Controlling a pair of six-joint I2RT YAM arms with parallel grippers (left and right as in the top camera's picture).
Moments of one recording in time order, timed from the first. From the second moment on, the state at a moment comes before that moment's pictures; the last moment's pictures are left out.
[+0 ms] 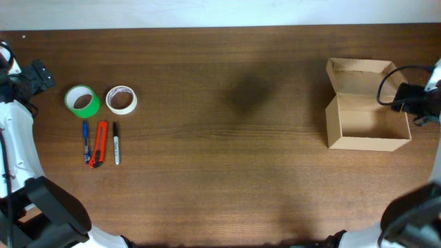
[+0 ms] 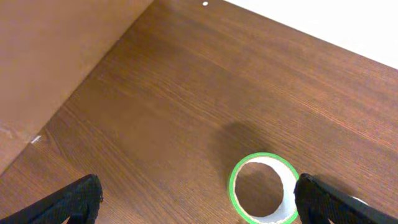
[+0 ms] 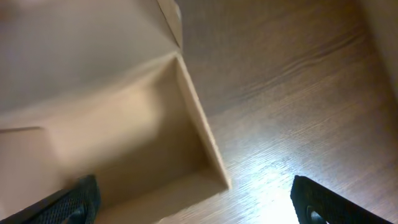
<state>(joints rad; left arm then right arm) 0.51 1.77 1.57 -0.56 -0.08 0.01 -0.55 1.74 1.58 -1.00 0.09 -0.14</state>
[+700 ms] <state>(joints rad) 0.51 1.77 1.57 -0.56 -0.08 0.01 -0.57 1.86 1.58 -0.89 0.10 -0.29</state>
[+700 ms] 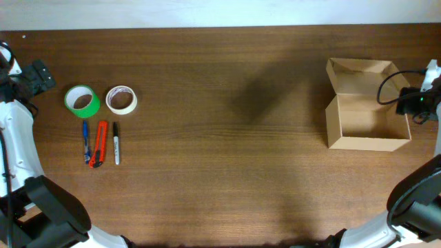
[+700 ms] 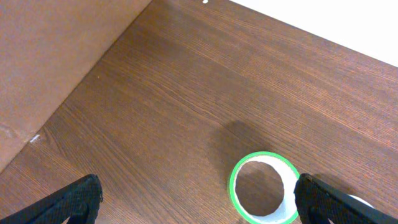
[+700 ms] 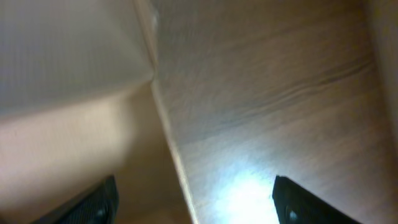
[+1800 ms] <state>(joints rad) 0.51 1.78 1.57 -0.56 -0.08 0.01 -0.57 1.99 1.58 -1.07 0.06 -0.16</state>
